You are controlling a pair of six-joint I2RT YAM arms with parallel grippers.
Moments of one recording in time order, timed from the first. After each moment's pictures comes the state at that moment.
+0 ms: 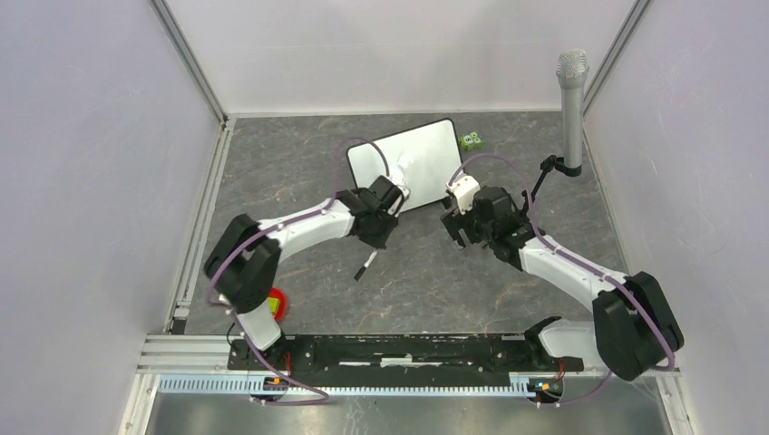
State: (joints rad) left arm -0.78 1.77 1.17 -0.57 -0.05 -0.21; right arm 0.48 1.25 0.64 -0.08 0.08 -0.21
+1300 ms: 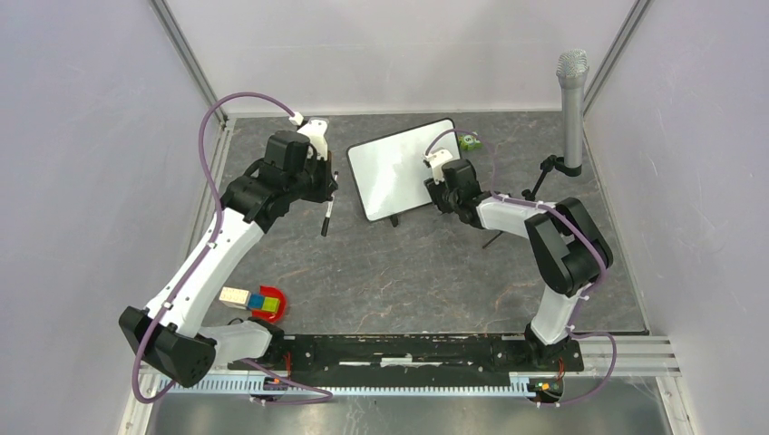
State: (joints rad) left arm -0.47 1.21 1.31 -0.73 -0.02 -0.22; right arm 0.48 1.80 0.99 0.12 0.14 -0.11
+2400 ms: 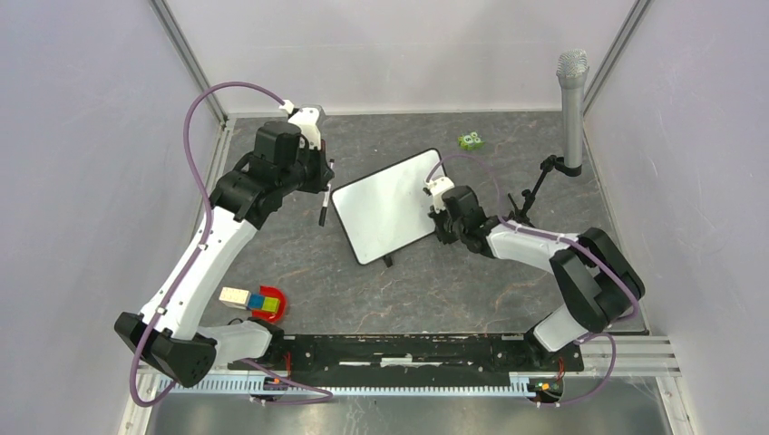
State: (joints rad) left arm -0.45 1.21 1.40 -0.75 -0.03 -0.22; right arm 0.59 1.57 0.77 0.03 0.07 0.00
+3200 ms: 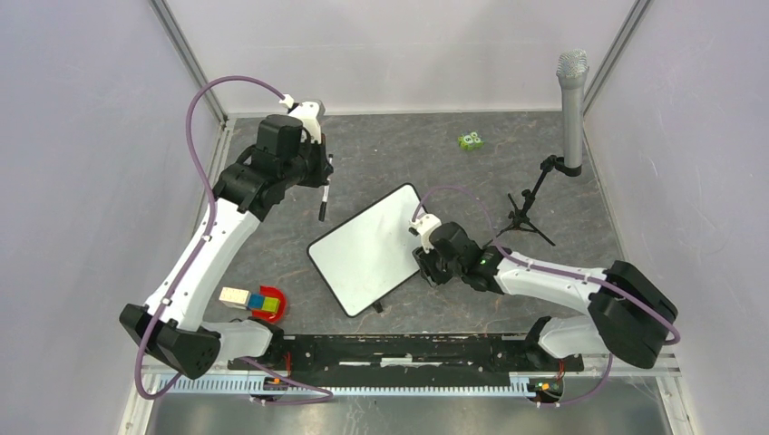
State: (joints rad) left arm -0.44 1.26 1.44 -0.76 -0.05 -0.22; right arm 0.89 1.34 0.63 -0.12 0.08 0.17
